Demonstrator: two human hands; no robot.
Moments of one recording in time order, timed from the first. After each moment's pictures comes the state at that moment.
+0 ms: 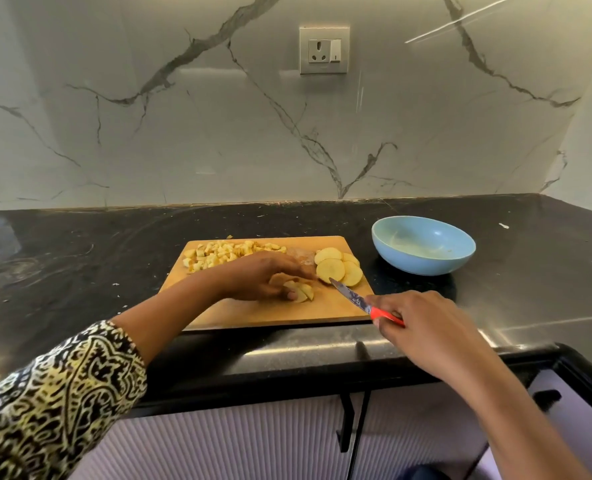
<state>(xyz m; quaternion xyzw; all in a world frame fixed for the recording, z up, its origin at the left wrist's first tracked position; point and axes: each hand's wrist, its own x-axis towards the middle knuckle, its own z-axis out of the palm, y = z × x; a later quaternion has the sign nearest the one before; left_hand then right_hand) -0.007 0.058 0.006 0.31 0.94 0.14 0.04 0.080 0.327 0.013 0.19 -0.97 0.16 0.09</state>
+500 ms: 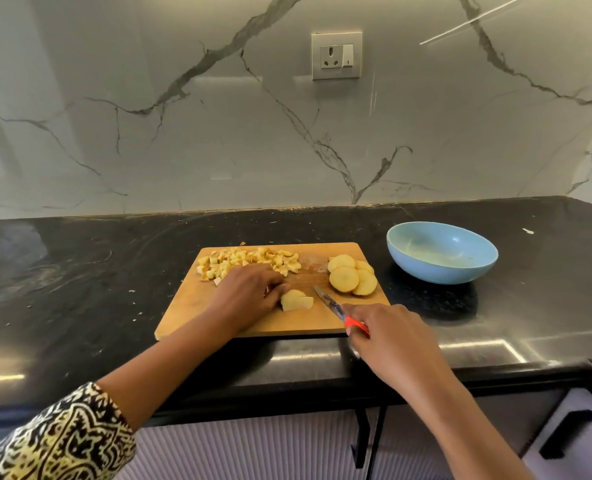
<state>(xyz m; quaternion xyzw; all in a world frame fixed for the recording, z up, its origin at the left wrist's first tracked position) 0.024 0.049 -0.017 0.12 0.97 0.09 -0.18 0.066 0.280 -0.011 0.20 -0.96 0.18 0.10</state>
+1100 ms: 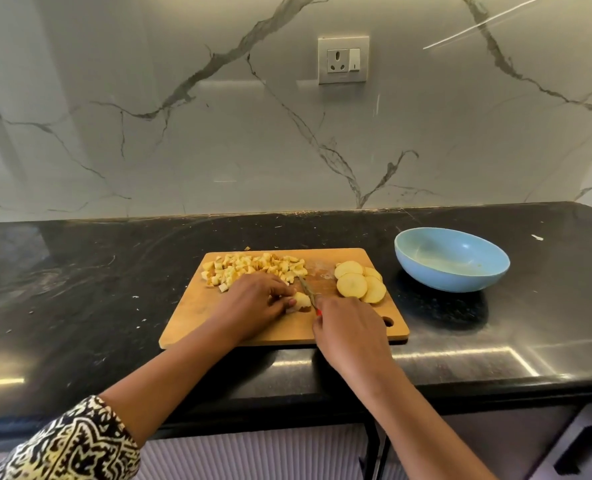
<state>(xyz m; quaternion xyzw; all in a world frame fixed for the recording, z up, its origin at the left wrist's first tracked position) 0.028 0.049 -0.014 0.12 0.97 0.16 -0.16 0.044 0.218 -0.016 0.21 -0.96 0.14 0.14</state>
